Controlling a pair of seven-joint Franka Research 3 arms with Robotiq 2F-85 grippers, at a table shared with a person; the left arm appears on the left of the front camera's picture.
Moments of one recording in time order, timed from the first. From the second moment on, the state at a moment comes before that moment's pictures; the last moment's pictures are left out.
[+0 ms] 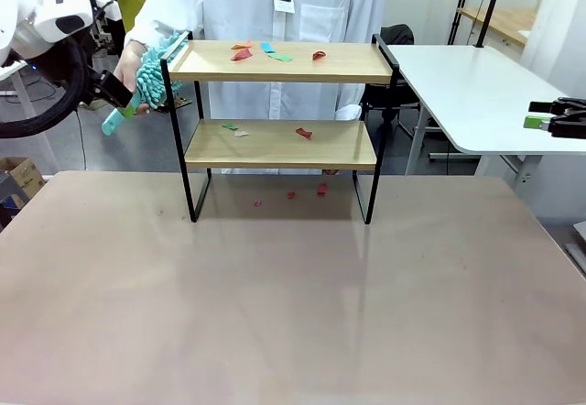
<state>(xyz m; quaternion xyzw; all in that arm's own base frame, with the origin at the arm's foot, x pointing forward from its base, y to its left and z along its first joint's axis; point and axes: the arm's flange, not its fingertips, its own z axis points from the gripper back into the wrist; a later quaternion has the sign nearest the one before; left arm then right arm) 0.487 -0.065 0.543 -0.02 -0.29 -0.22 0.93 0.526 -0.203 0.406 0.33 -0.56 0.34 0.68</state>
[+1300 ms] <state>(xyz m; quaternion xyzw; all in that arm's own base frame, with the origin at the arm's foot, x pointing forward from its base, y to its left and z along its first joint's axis) 0.496 -0.065 0.532 0.00 -0.29 -0.20 0.94 0.526 -0.203 0.406 0.33 -0.56 0.34 0.68</state>
